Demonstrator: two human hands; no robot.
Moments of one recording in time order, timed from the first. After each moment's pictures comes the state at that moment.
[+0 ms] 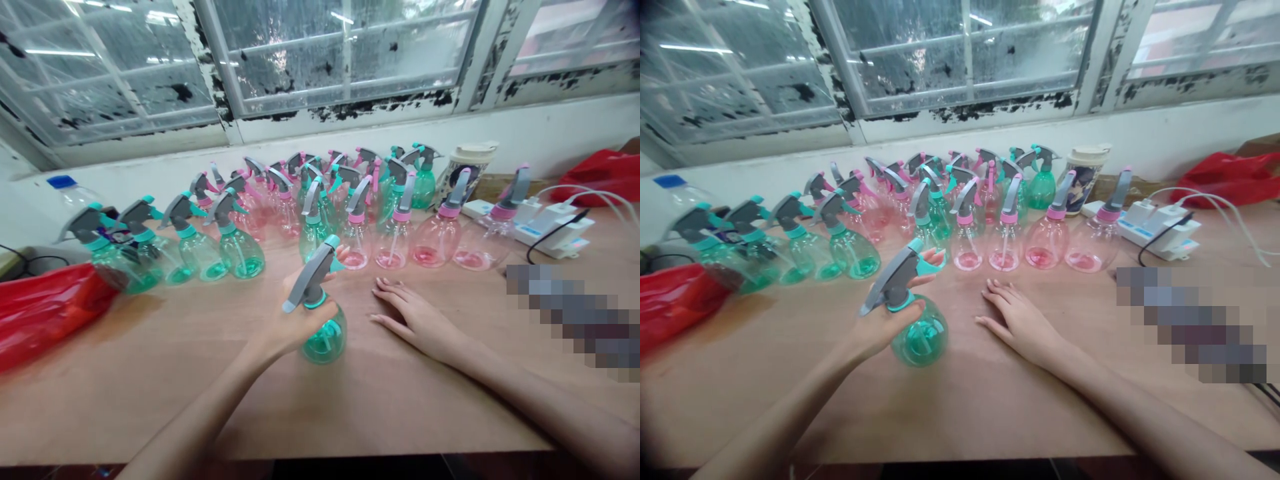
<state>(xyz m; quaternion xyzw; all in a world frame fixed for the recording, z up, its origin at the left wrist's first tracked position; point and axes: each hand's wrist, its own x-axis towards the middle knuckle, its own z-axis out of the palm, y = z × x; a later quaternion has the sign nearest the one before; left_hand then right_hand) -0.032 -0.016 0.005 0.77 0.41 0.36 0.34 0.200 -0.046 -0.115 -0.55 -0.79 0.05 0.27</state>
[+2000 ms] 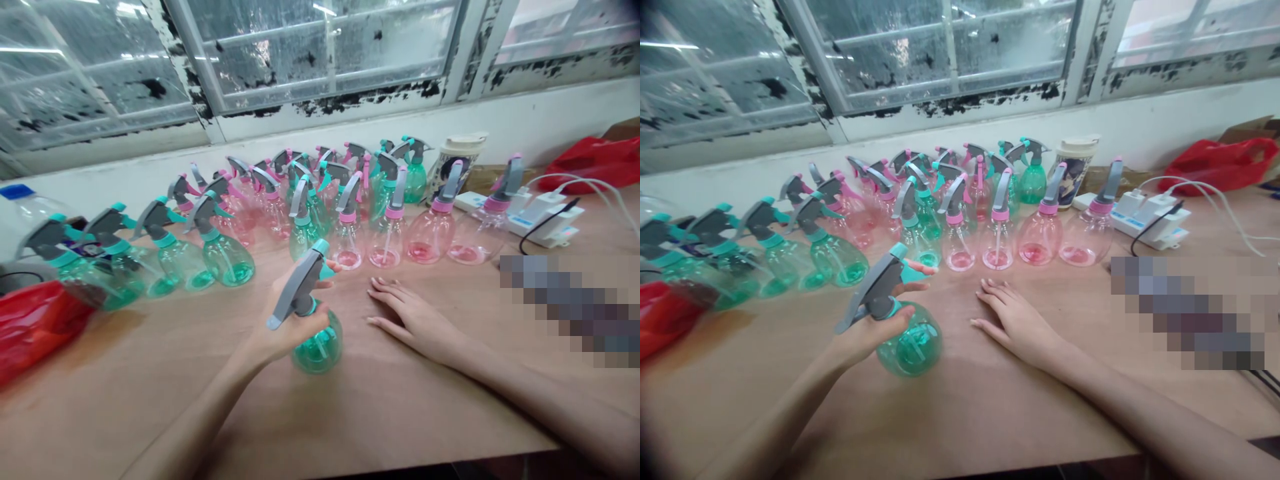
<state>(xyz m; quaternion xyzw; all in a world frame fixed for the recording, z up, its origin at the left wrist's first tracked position) -0.031 -0.004 0.009 0.78 0.36 0.33 0.38 0.199 -0.047 -0.114 -0.55 -0.79 0.04 0.26</state>
